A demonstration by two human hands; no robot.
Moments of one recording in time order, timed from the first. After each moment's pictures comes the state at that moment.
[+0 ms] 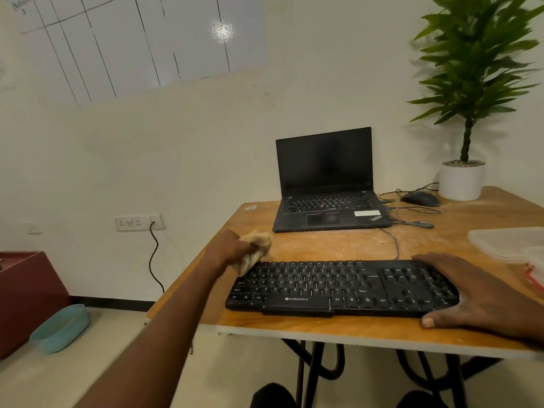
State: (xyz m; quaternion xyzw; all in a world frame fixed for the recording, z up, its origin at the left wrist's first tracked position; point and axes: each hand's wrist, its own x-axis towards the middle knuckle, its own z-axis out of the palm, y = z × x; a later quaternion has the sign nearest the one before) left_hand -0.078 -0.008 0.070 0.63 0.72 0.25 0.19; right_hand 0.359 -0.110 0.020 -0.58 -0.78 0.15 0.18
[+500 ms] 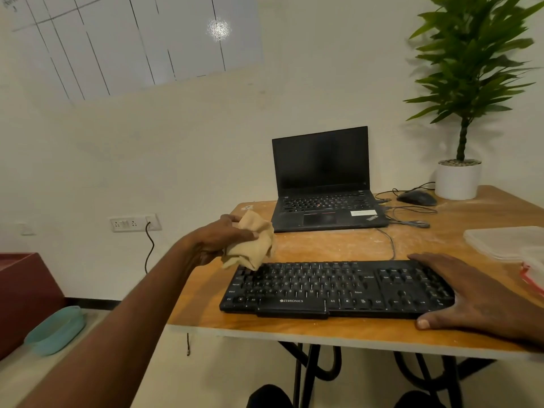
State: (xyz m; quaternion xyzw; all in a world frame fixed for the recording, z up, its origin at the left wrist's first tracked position) left_hand -0.093 -0.004 0.101 0.59 0.59 0.30 0.46; right_hand 0.357 -0.114 0.024 -0.58 -0.78 0.16 0.18
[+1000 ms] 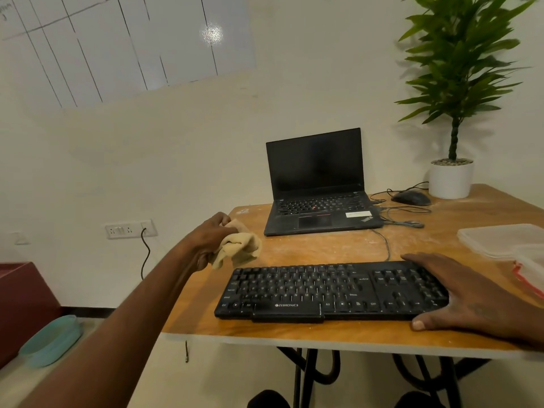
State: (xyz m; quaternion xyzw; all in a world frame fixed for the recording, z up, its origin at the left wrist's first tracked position) left_hand -0.090 -0.004 0.102 0.57 0.63 0.37 0.37; right_hand 0.357 -0.115 0.025 -0.57 -0.78 0.16 0.18
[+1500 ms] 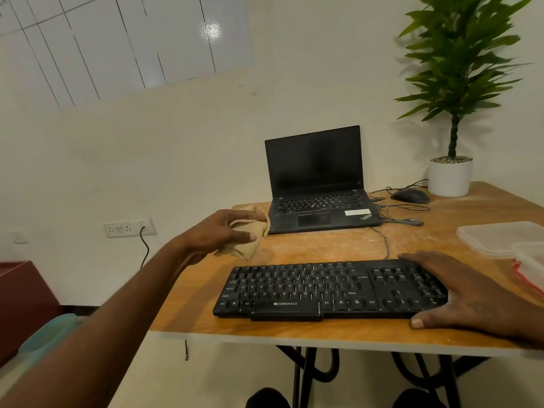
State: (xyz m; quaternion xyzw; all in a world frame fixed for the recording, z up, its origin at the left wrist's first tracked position) left_hand -0.083 -0.011 0.116 0.74 0.50 0.27 0.36; right_hand 0.358 -0.115 0.026 -0.56 -0.79 0.16 0.19
